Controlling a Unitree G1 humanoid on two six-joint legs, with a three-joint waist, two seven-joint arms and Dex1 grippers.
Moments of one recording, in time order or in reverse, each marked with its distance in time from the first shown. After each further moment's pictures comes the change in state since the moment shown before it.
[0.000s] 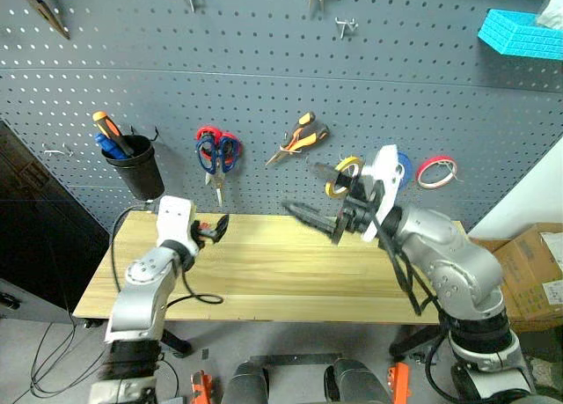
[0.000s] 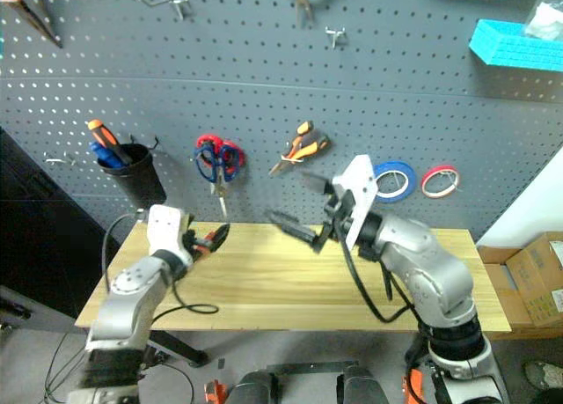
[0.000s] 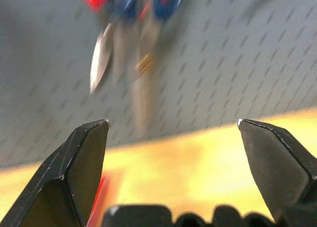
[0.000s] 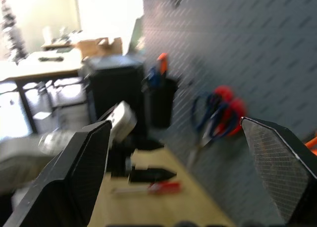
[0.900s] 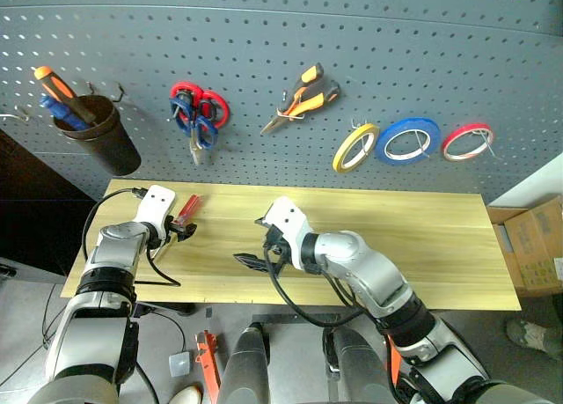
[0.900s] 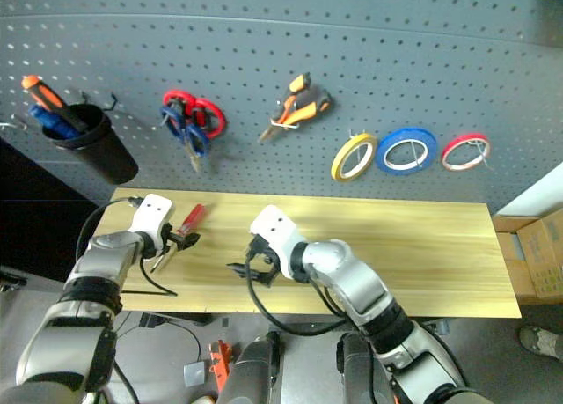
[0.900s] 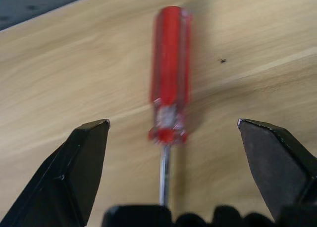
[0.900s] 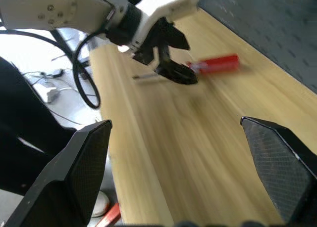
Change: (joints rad) left arm -0.526 0.229 -0.160 0.964 0.213 -0.147 -0.248; right arm -0.103 0.219 0.329 0.359 -0.395 0.025 -0.048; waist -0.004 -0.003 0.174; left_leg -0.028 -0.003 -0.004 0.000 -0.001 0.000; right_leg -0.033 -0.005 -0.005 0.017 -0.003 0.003
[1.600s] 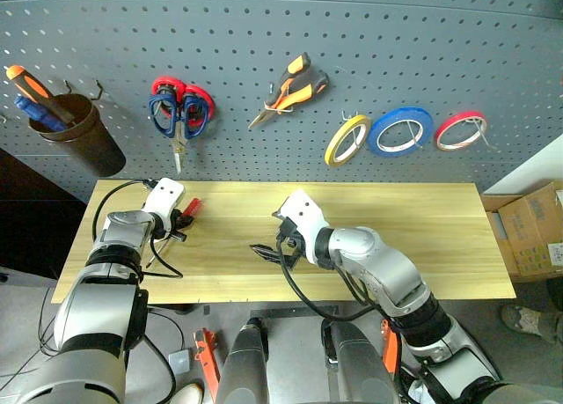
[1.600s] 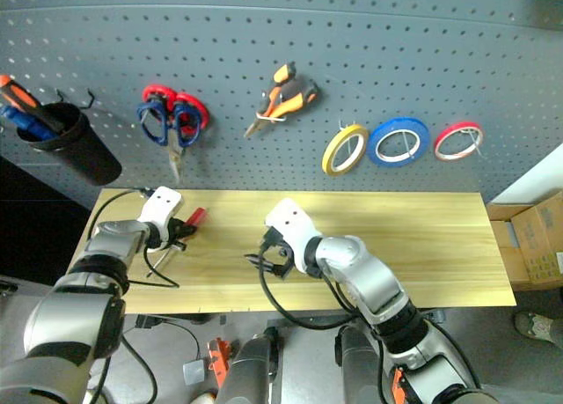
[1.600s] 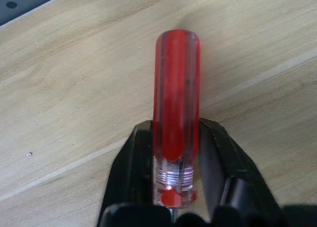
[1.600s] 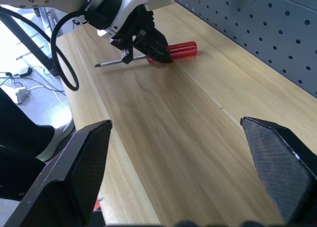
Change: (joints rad) left arm -0.165 -0.015 -0.040 0.249 0.079 -0.087 -0.064; right arm -0.005 -0.039 -0.035 -0.069 -0.009 0.087 -0.036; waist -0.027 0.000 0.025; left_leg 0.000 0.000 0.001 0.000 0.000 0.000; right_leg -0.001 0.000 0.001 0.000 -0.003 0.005
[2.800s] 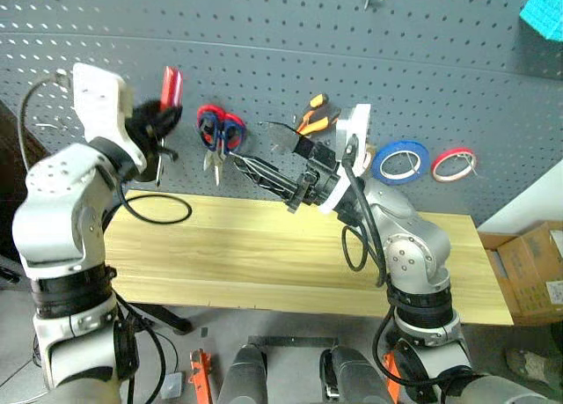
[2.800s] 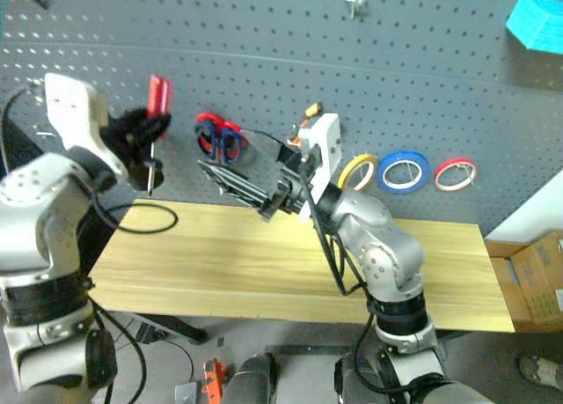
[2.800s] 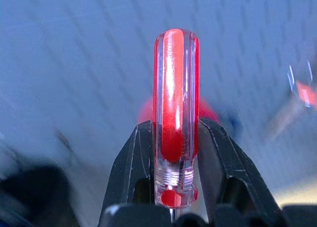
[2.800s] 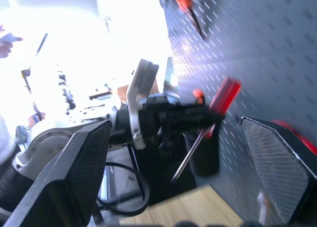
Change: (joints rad) left arm 0.171 0.002 0.386 -1.347 -0.360 0.533 0.151; right arm -0.121 0.170 -0.357 -0.132 0.409 -0.120 0.035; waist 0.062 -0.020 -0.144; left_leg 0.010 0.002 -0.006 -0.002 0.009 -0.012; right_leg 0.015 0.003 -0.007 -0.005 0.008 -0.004
